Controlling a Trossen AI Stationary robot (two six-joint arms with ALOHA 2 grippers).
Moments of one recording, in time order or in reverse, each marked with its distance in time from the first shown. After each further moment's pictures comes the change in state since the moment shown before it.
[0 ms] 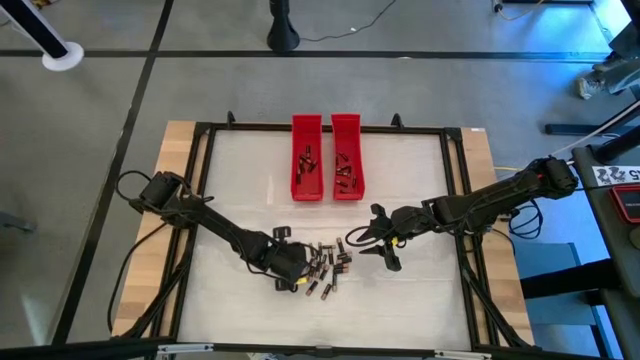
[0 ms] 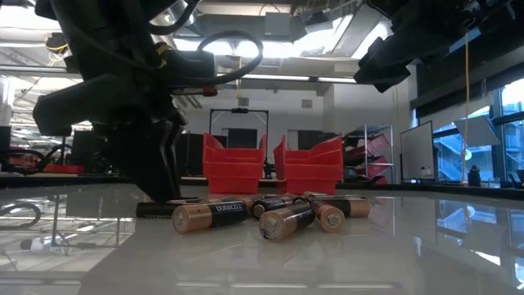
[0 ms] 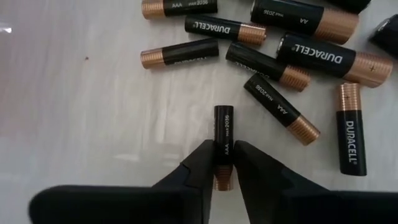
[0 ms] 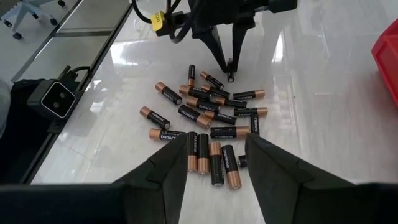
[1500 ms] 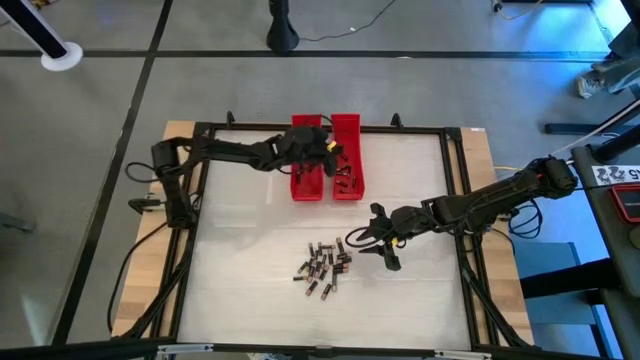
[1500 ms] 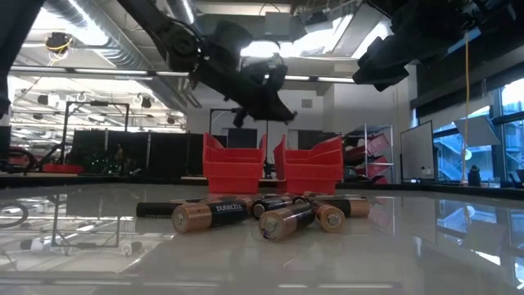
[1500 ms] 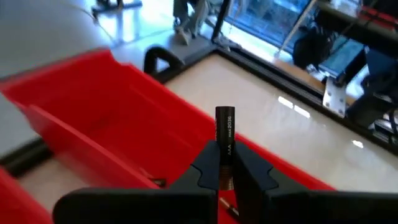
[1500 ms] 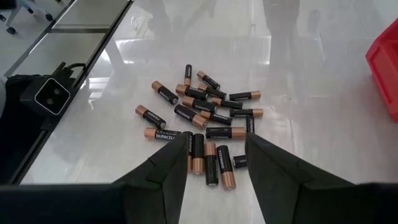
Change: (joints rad) left arm 0.800 -0.070 0.067 0.771 0.267 0.159; right arm -0.001 0.000 0.000 -0.002 0.012 -0.028
